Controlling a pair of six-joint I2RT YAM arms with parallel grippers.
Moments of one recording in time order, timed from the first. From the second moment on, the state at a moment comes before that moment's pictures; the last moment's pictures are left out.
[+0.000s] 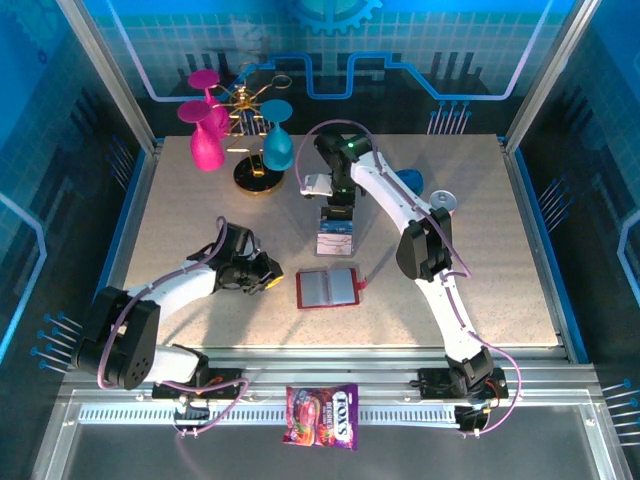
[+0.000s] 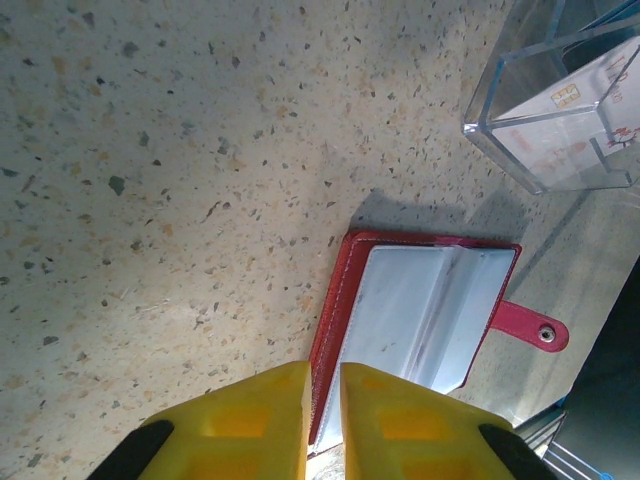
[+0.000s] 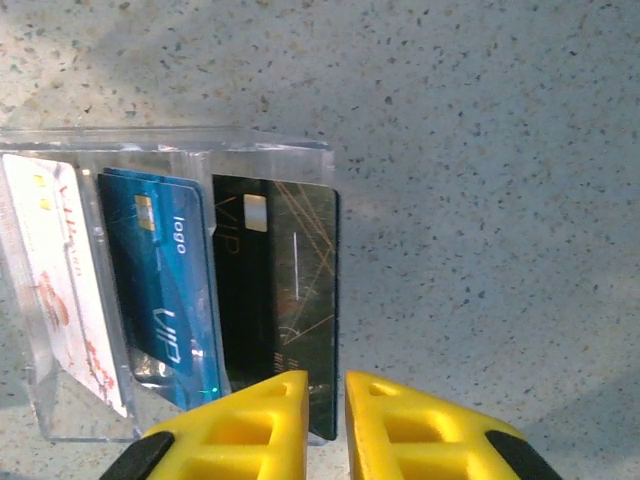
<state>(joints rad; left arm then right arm) -0.28 1.36 0.60 -0.27 0.48 -0.93 0.55 2.45 2.49 -1.37 0.03 -0.95</state>
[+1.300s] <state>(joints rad) -0.20 1.36 0.82 -0.43 0.01 -0.53 0.44 1.66 1.21 -0.65 0.17 -0.55</state>
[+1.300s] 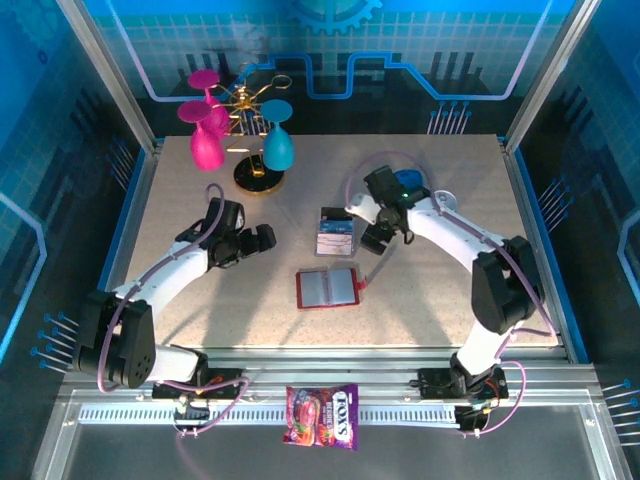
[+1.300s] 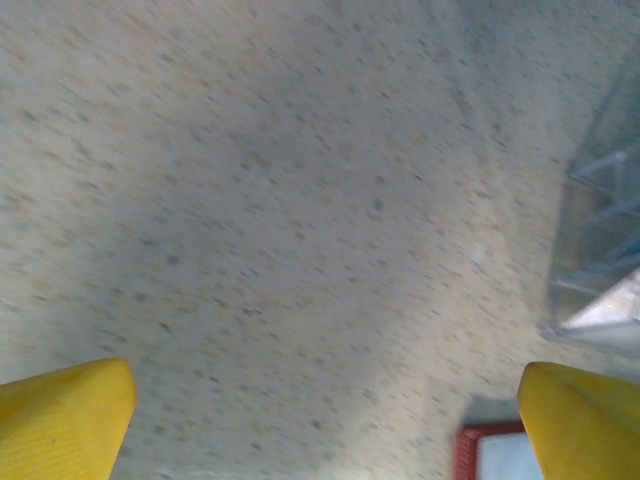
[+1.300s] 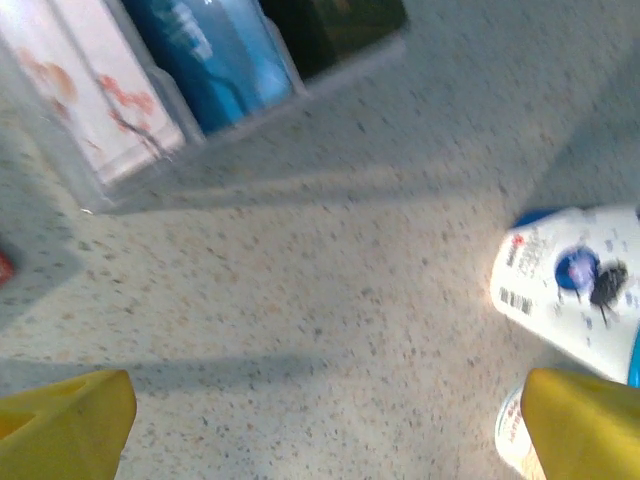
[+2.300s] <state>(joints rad) -0.04 1.41 0.37 0.61 -0.15 -0.10 0.17 1.53 0.56 0.43 0.10 -0.18</state>
